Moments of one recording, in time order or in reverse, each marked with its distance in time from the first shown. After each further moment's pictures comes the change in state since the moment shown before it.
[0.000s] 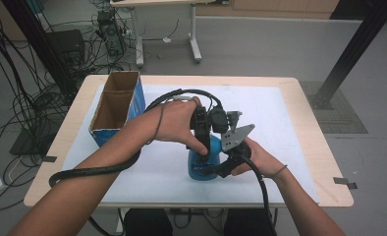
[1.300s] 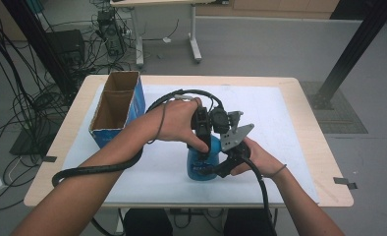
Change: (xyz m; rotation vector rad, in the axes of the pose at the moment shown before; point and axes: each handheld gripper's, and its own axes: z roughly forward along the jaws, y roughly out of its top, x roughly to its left) left arm 0.001 0.003 0.000 0.005 -0.012 0.000; right arm -0.001 0.001 0.001 -0.010 0.007 -0.010
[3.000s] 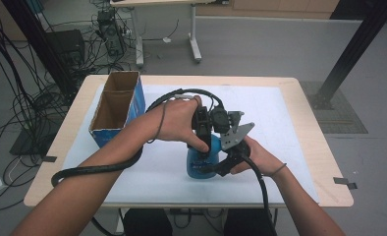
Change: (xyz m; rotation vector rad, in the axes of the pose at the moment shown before) left arm -0.006 -0.001 -0.005 0.000 0.023 -0.009; right arm 0.000 0.003 -0.001 -0.004 -0.005 -0.012
